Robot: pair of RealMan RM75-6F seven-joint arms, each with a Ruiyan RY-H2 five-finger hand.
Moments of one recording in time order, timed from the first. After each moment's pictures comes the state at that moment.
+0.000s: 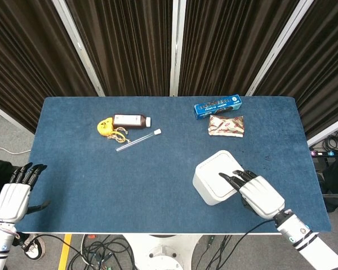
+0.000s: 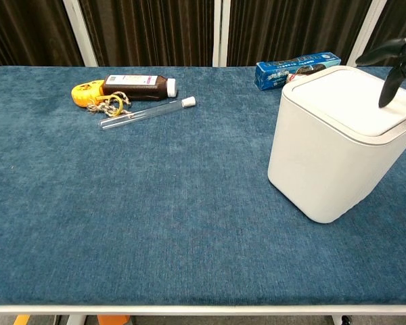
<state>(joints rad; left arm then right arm) -0.10 -1.20 -0.01 -1.55 1.57 1.50 0.02 0.44 -0.87 -0.02 -2.01 -1.69 1.07 -0.14</state>
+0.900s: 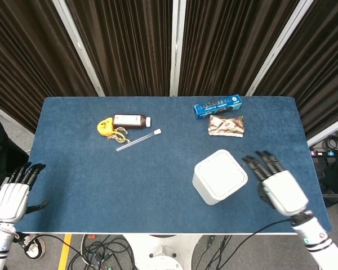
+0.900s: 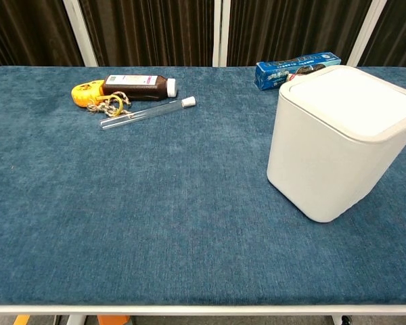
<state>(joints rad) -0.10 -1.20 -0.02 -1.55 1.56 1.51 0.02 0.30 -0.98 0.01 -1.81 -1.74 1.47 -0.04</state>
